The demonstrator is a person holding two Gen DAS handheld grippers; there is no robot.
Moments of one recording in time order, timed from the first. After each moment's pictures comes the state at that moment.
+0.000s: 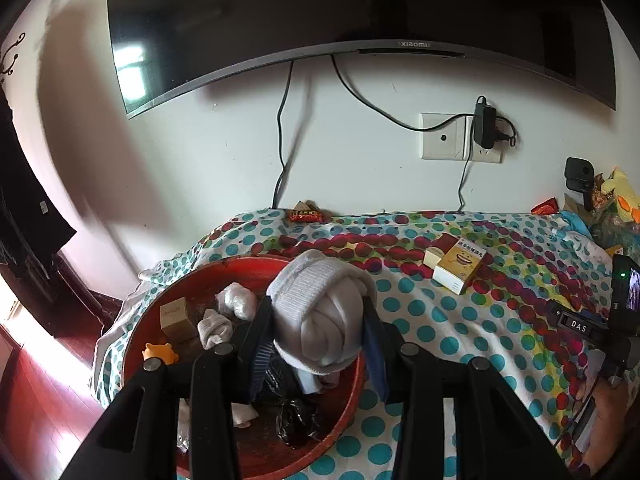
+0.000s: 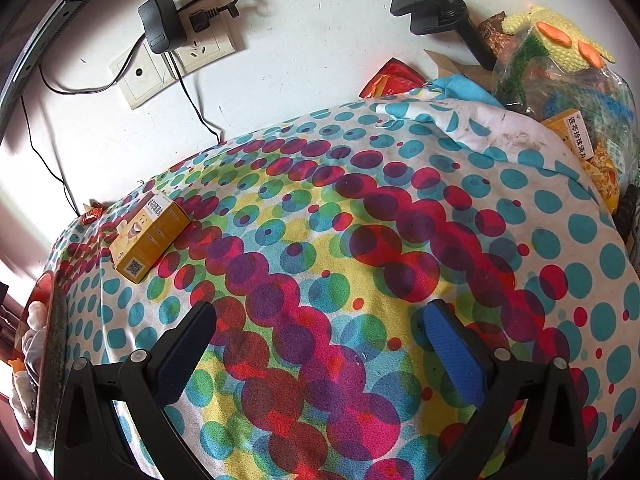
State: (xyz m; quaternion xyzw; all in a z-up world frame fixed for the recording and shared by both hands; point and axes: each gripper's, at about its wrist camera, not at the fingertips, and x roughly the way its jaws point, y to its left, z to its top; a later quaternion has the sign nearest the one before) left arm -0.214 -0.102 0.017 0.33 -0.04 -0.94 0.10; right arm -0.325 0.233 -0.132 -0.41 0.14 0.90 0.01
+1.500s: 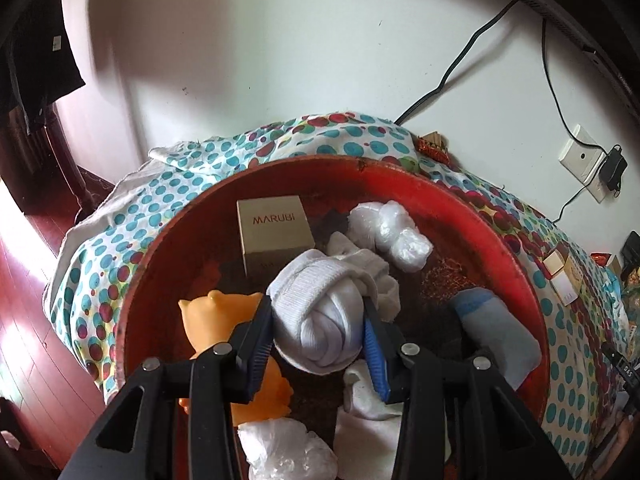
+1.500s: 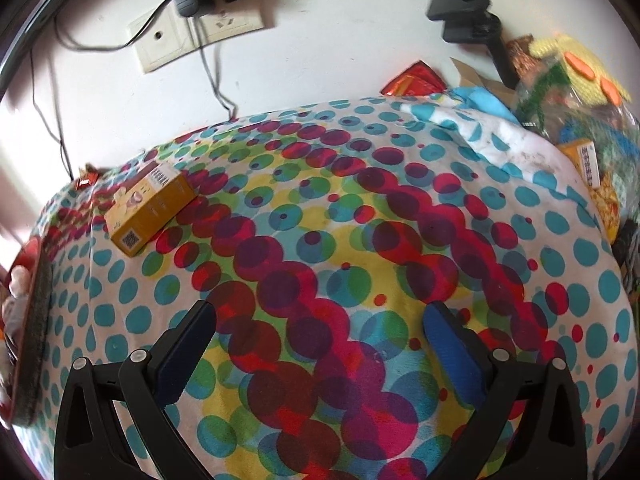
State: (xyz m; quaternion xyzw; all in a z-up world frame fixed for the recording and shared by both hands) left arm -0.246 -0.321 -0.098 0.42 0.15 -0.89 0.12; right arm -0.329 0.206 -0.128 -0.43 0.06 0.90 0.00
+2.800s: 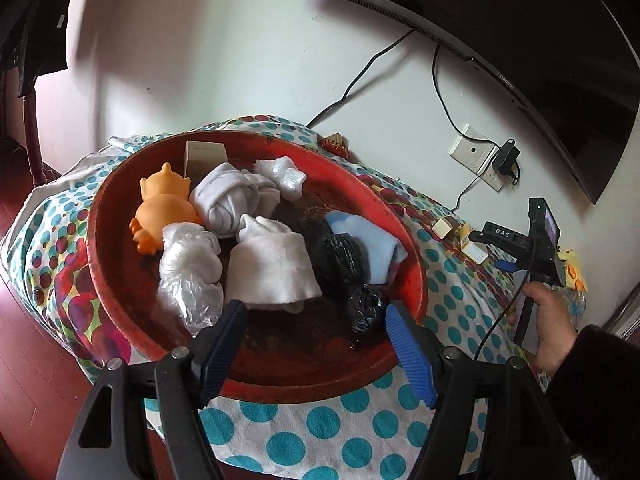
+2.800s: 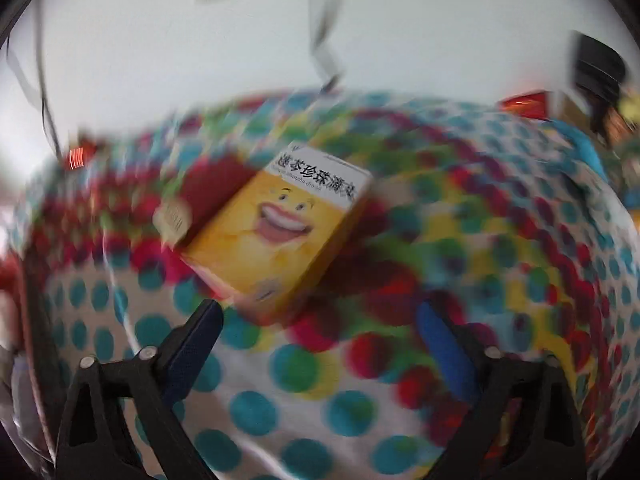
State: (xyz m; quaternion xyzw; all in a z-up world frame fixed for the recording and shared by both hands) left arm -0.123 -0.244 -0.086 0.33 0.21 -0.92 0.01; right arm -0.416 0.102 -0.115 -0.45 0.08 0.89 -0.02
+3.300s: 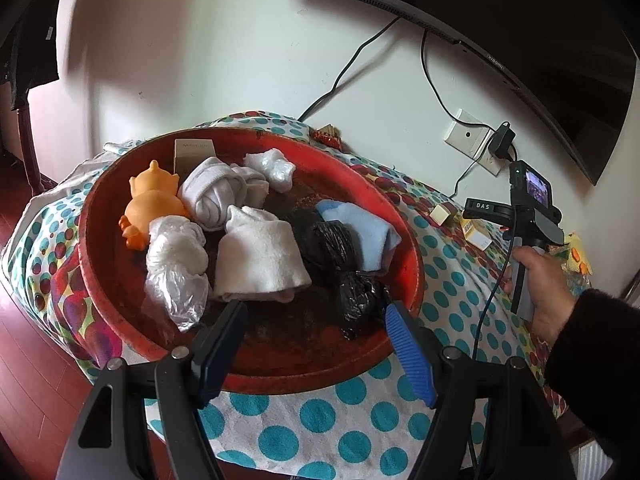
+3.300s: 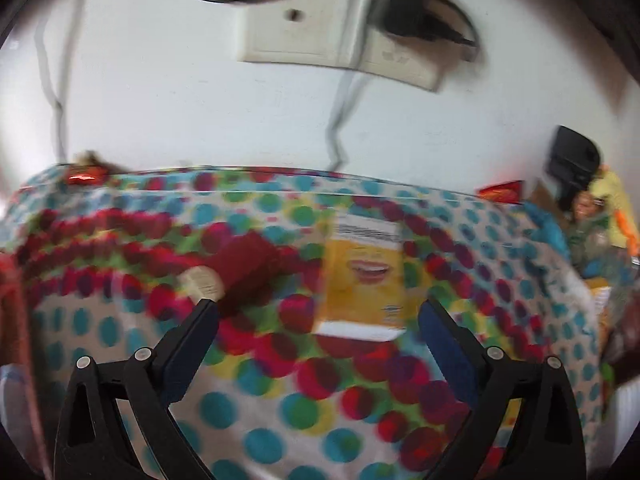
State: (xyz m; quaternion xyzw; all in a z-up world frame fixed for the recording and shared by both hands) left arm -0.125 -0.232 -0.091 0.35 0.19 -0.92 0.01; right arm -0.436 0.069 -0.103 -0.43 -0.04 0.90 0.07
